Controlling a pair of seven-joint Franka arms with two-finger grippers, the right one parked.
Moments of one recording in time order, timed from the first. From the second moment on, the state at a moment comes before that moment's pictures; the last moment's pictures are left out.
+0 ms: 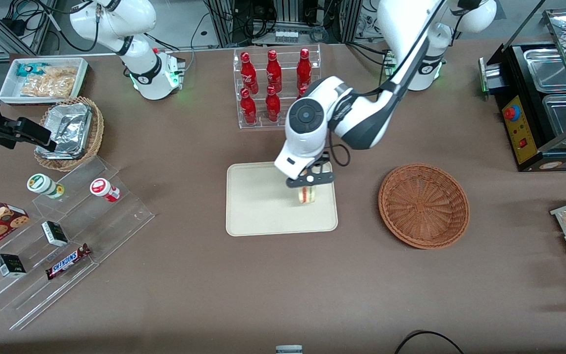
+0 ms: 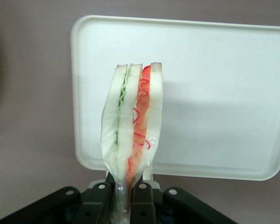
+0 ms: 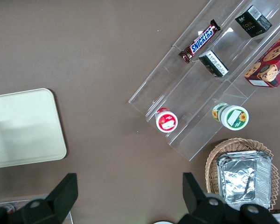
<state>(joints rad) -0.67 0.53 -0.13 -1.56 -0.01 2.01 -0.87</state>
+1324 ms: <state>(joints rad) -0.74 0.70 -0.09 -1.53 0.05 2.22 -0.97</state>
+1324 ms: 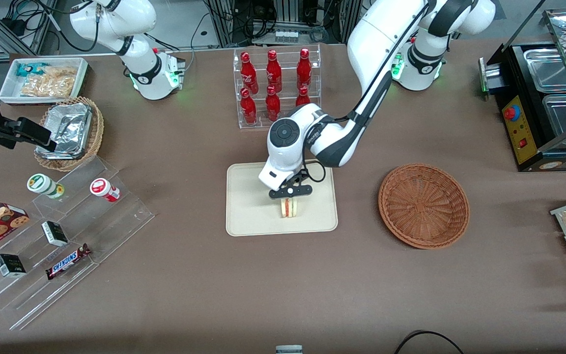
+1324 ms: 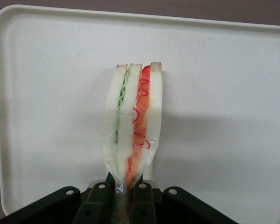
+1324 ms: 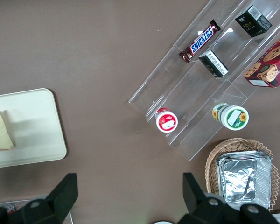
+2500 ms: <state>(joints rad) -0.74 0.55 -0.06 -1.50 0.06 2.08 -0.99</state>
